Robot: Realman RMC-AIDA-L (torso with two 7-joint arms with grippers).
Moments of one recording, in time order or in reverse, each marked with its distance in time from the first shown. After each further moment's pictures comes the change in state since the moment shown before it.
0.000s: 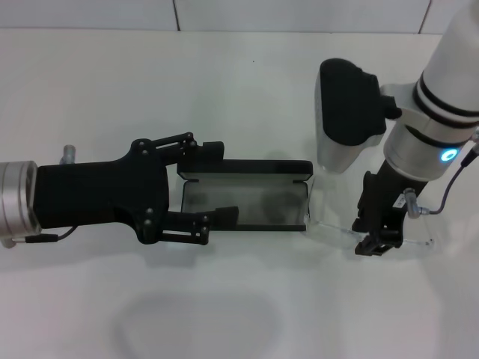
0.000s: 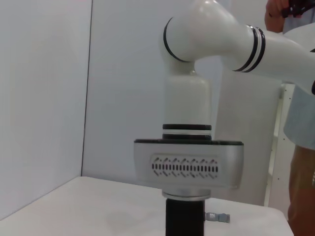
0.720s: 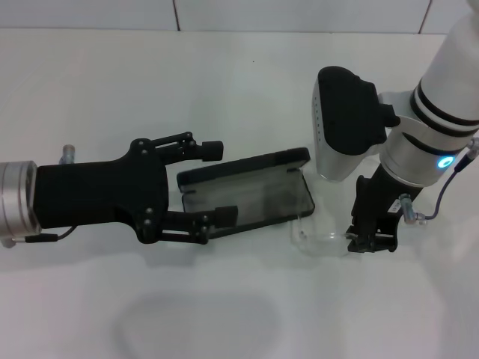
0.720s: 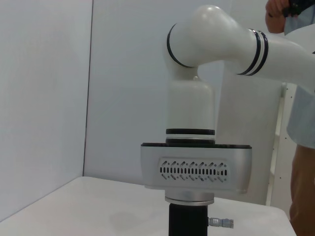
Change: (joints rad) left arm 0.002 0.000 0.000 0.000 0.000 -0.004 0.006; right arm -0.024 0.000 -0.020 -0.006 0.026 0.038 -0.038
